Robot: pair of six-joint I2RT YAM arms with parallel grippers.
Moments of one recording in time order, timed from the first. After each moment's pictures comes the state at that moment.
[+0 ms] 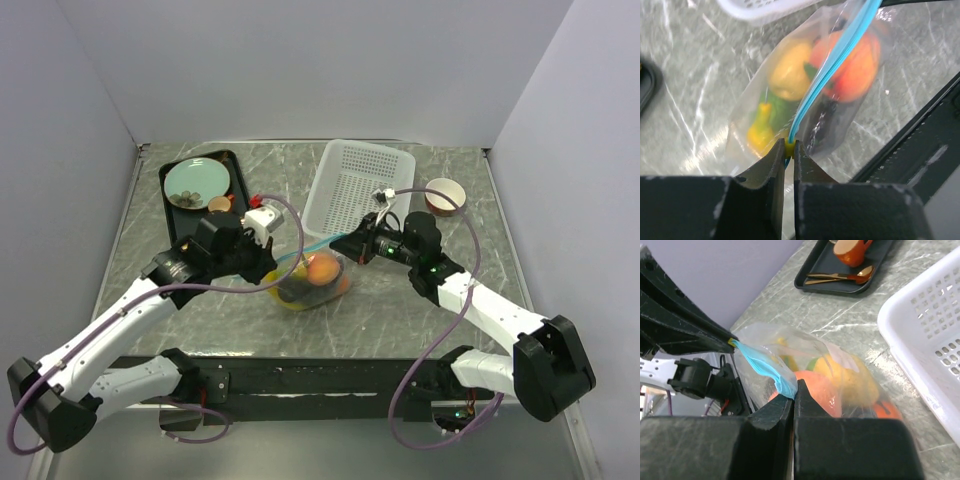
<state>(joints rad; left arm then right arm) -0.67 1.00 0.97 -0.58 0.15 -0.07 0.48 1.17 0.63 0.39 -0.58 0.53</state>
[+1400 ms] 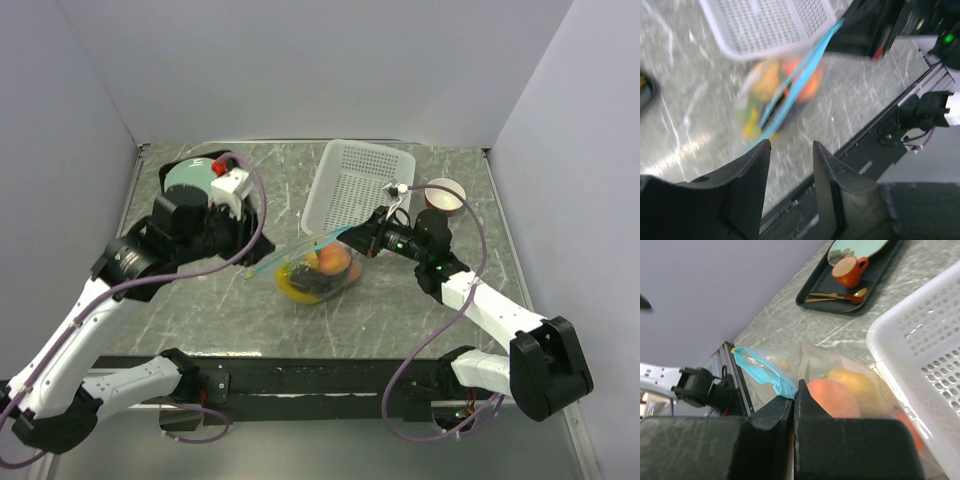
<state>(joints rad) -0.65 1.00 1.35 -0.85 0.18 -0.29 0.41 1.18 0.61 0.50 -0.66 0.56</state>
